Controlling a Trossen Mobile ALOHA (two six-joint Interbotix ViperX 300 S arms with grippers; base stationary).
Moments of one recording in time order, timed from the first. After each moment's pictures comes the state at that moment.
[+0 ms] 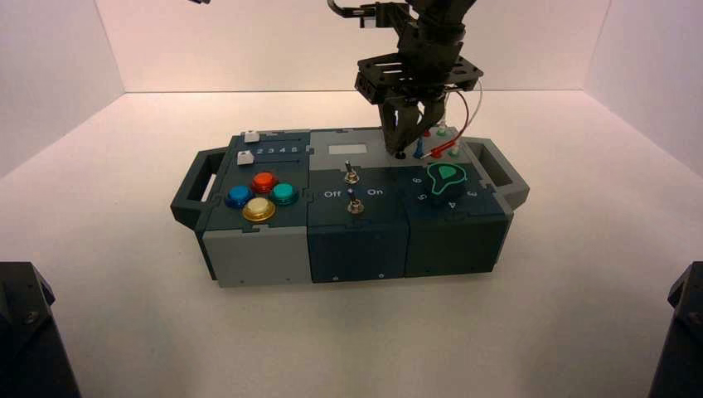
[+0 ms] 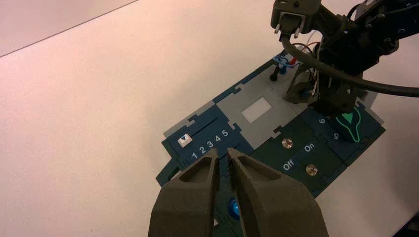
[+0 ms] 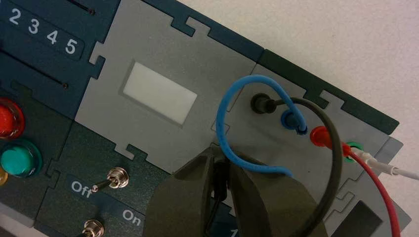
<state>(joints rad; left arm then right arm) -0.55 -0.73 0.95 -0.06 0.58 0.06 0.63 0.18 0.61 0.13 0.57 -0.01</state>
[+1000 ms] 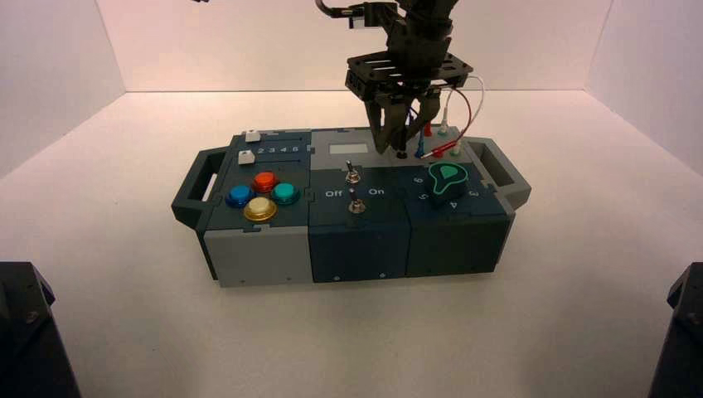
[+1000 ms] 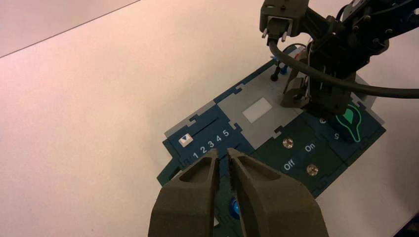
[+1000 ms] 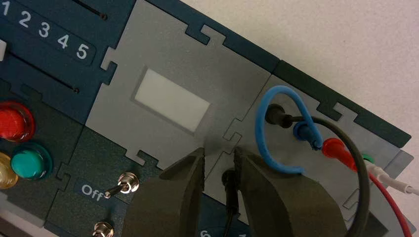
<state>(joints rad) -0.55 -0.73 0.95 -0.06 0.58 0.06 0.64 0.19 0.55 0.10 0.64 0.02</state>
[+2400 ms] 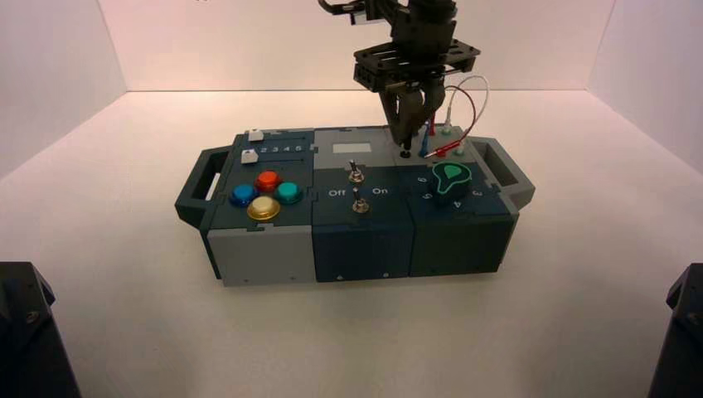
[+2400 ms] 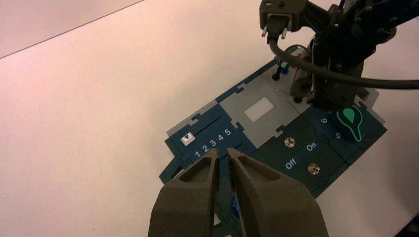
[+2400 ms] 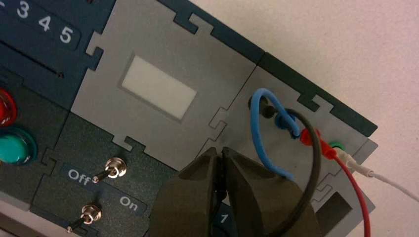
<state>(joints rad) -0.55 -0.74 0.95 -0.06 0.58 0.06 0.63 0.17 0.50 0.01 0.76 0.04</state>
